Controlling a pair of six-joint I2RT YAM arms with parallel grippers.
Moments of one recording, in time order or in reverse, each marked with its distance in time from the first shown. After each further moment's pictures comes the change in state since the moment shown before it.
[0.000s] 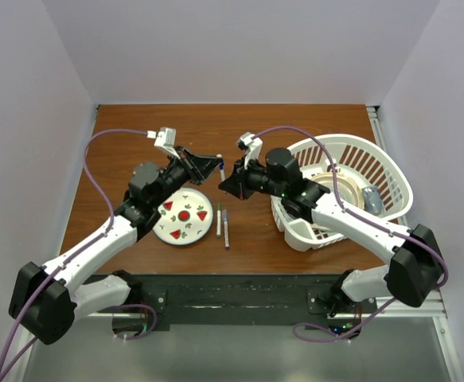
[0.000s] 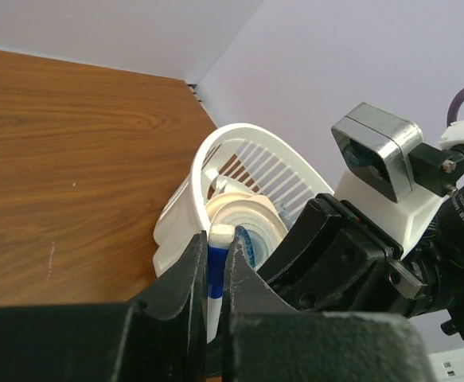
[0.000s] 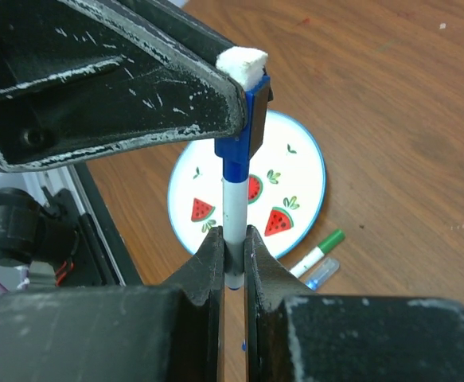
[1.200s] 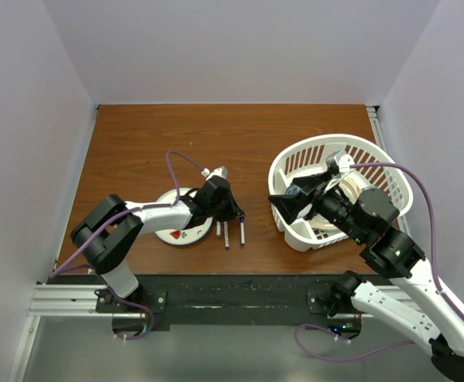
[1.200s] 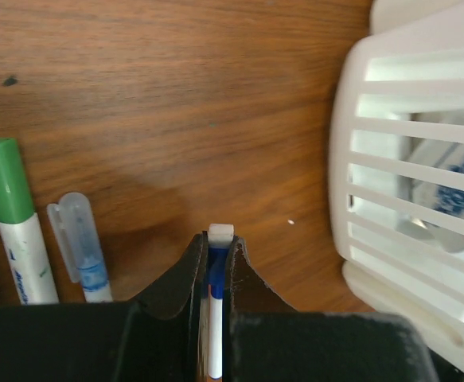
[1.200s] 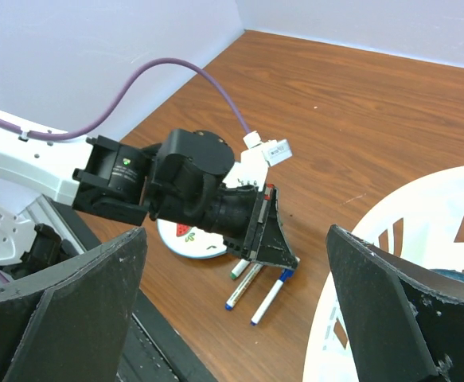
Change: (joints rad) left arm -0.232 0.575 0.137 -0.374 -0.220 -0.245; right arm -0.039 -0.726 -0.122 -0.359 0.236 -0.007
